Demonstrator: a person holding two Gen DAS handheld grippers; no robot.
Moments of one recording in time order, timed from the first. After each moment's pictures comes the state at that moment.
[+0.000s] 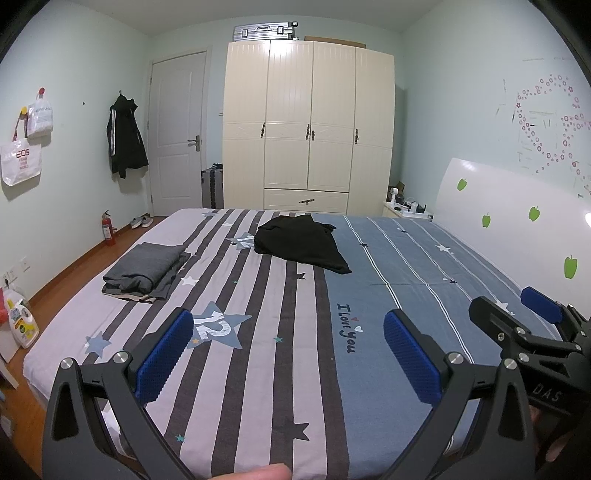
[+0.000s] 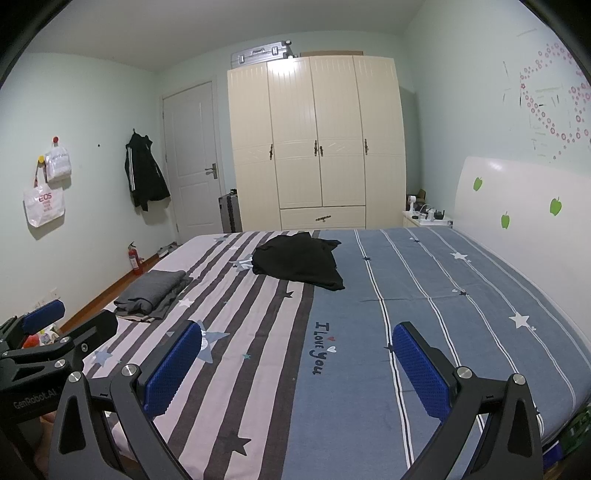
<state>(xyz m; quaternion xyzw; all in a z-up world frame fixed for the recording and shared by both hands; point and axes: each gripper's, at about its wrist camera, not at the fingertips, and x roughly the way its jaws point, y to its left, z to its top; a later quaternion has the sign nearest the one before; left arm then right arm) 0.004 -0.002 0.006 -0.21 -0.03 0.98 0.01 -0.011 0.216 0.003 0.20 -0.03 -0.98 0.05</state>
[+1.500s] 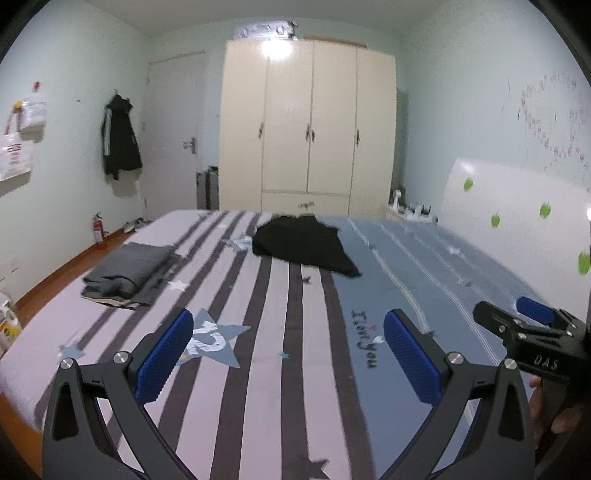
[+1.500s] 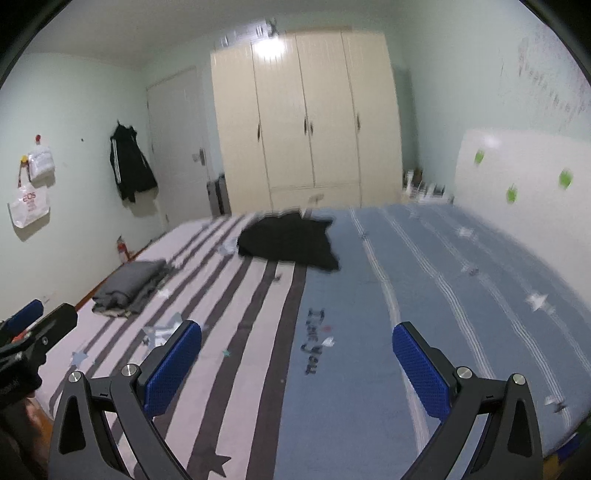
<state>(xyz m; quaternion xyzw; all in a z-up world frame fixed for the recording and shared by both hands) -0.110 -0.018 -0.095 -0.21 -0.02 0.98 0.03 -0.117 0.232 -0.077 0.25 -0.05 -0.97 0.04</state>
